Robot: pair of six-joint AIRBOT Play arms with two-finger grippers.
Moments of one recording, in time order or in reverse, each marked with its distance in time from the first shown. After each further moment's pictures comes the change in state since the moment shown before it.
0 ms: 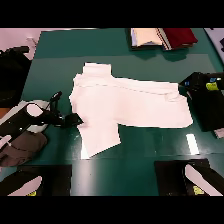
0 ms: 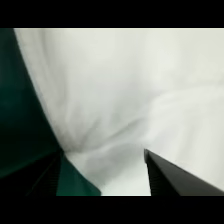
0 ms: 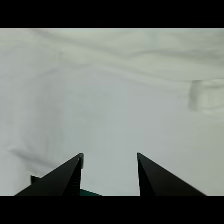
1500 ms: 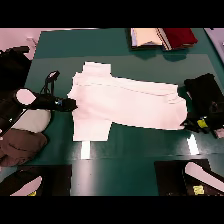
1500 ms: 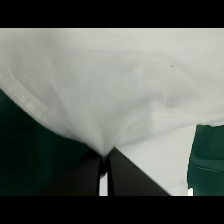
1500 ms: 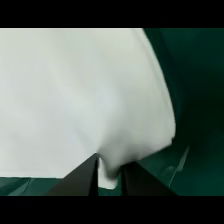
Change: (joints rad) left arm -0.037 0.040 0.243 0.153 -0.048 -0.037; right arm -0.305 -0.175 -0.481 -0.151 -0.094 0.012
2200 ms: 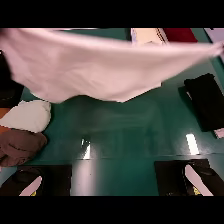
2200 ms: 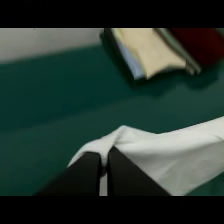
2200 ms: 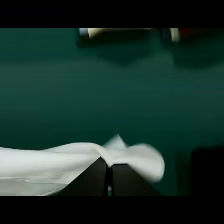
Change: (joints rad) left arm 0.002 0.266 0.801 0.266 -0.095 -0.012; right arm 0.320 0.349 0.787 0.001 -0.107 0.003
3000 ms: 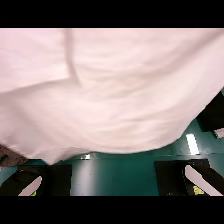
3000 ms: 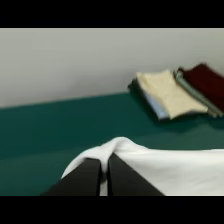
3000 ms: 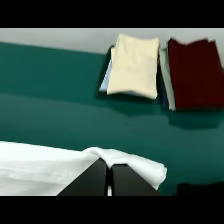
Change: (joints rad) left arm 0.000 -0.078 0.195 0.164 -0.144 -0.096; right arm 0.018 -0.209 0.498 -0.009 0.338 0.023
